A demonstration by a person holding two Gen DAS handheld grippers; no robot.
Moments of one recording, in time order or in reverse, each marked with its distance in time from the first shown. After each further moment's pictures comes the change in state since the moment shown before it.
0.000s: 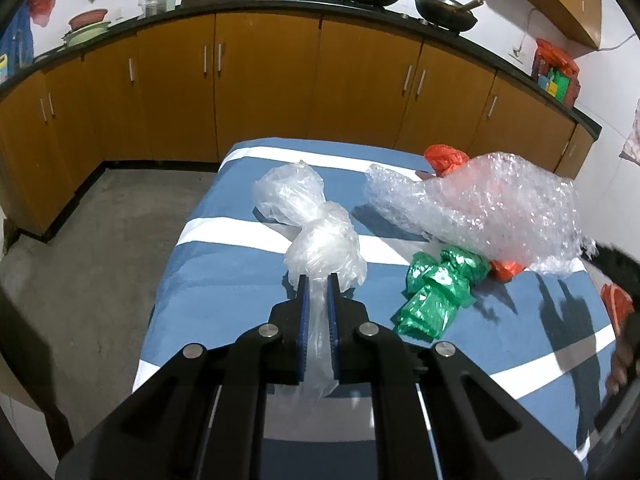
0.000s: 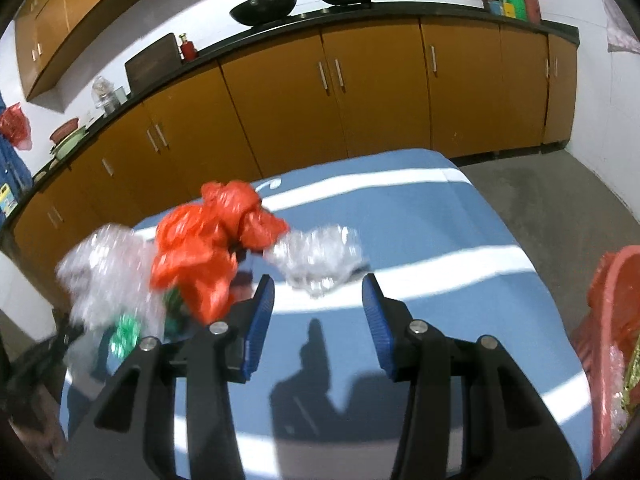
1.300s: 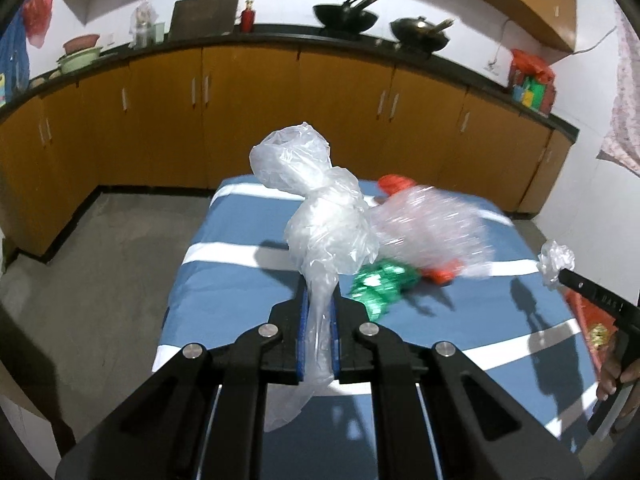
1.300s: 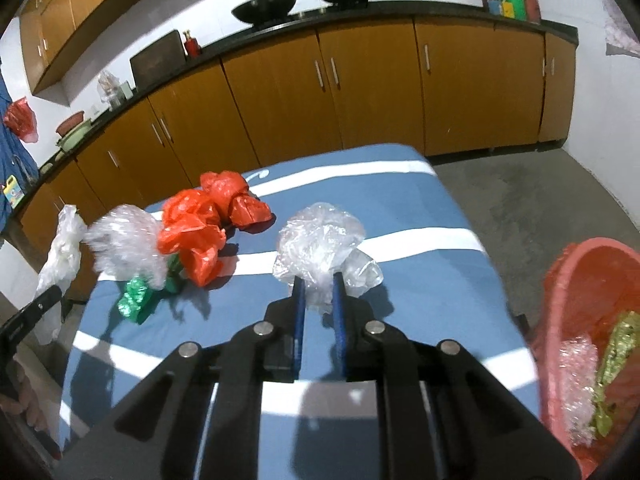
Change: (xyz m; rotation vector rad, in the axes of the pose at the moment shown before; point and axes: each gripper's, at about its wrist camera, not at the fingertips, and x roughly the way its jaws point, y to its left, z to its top) left arm -0.075 -0.033 0.004 0.044 -0.090 -0.048; right arm -0.084 -0.043 -0.024 -0.015 0.007 0.021
